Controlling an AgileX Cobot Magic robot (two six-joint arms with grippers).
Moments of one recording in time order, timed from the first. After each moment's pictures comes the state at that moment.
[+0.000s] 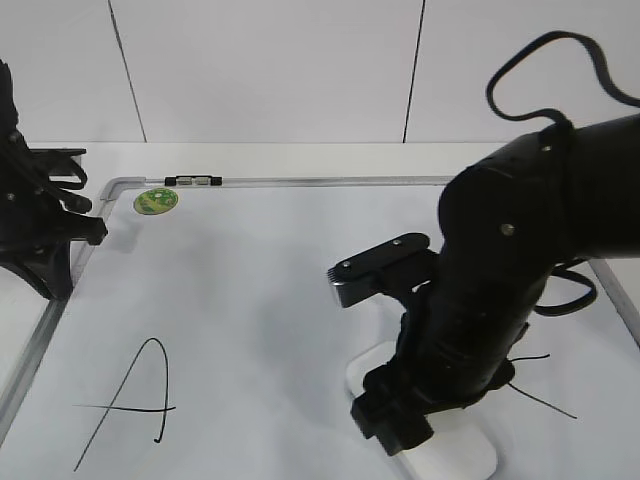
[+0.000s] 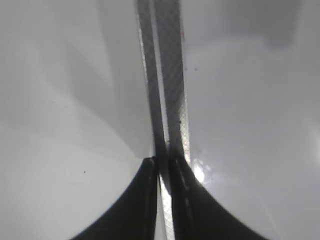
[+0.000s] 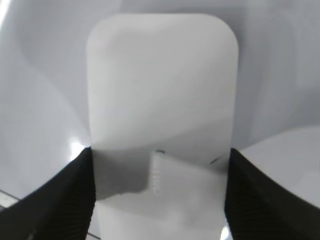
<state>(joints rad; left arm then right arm) -0.13 2.02 -1.37 -0.09 1.03 0.01 0.73 1.72 -1.00 0.04 0.86 0.13</state>
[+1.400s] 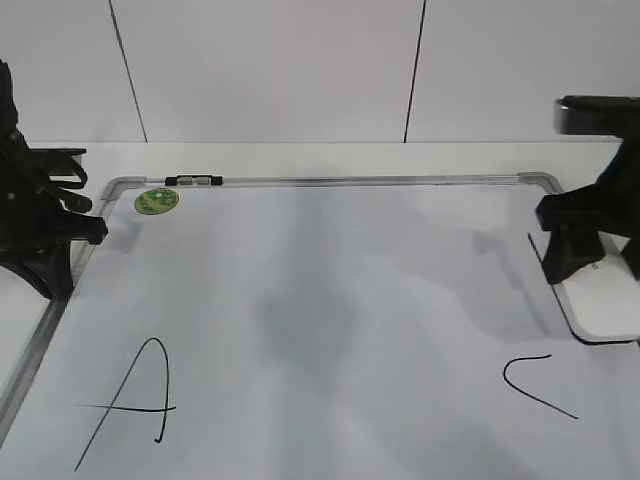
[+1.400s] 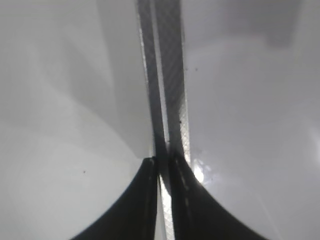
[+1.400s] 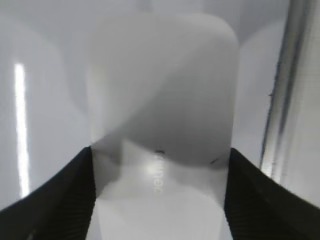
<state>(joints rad) -0.13 2.02 -1.37 -0.09 1.03 0.01 0.20 1.58 -1.13 0.02 1.01 0.11</state>
